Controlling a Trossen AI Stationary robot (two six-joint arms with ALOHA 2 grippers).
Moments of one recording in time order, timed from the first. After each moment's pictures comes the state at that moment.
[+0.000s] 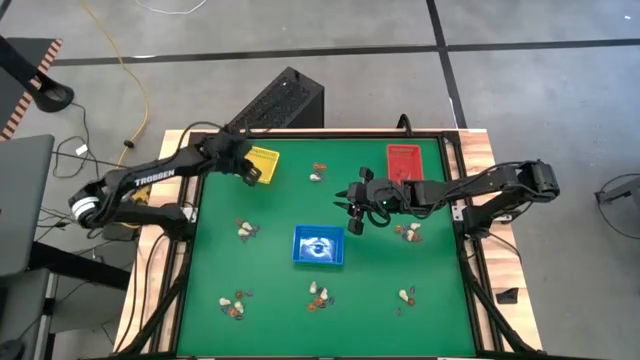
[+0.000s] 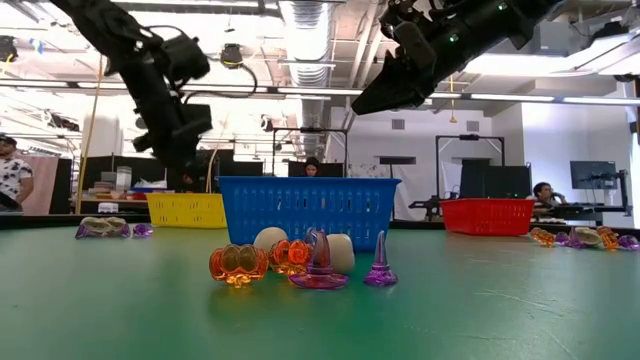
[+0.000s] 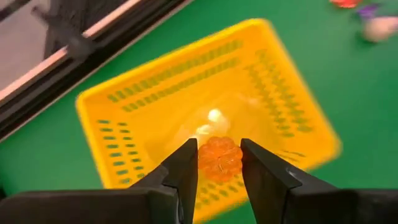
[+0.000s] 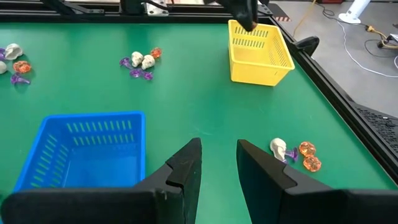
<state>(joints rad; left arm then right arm) 0.75 1.18 0.68 -0.38 -0.11 -0.10 0.00 1.36 0.83 0.09 0.26 0.02</state>
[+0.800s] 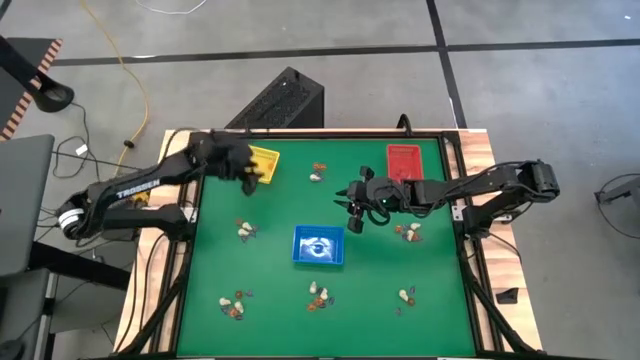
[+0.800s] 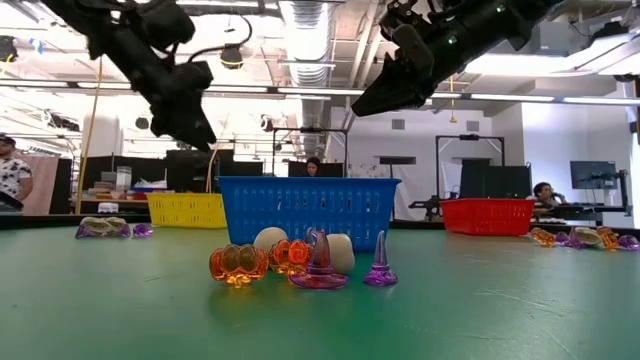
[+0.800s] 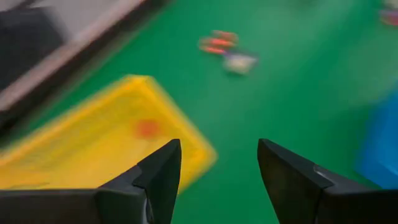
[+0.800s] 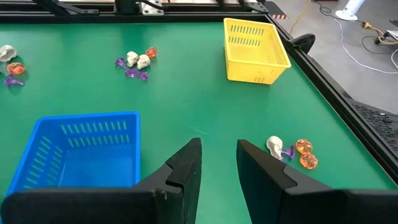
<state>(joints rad) 0.61 0.98 0.65 -0.34 0.14 -0.06 -0.01 1.36 0.83 0.08 0.26 0.03</state>
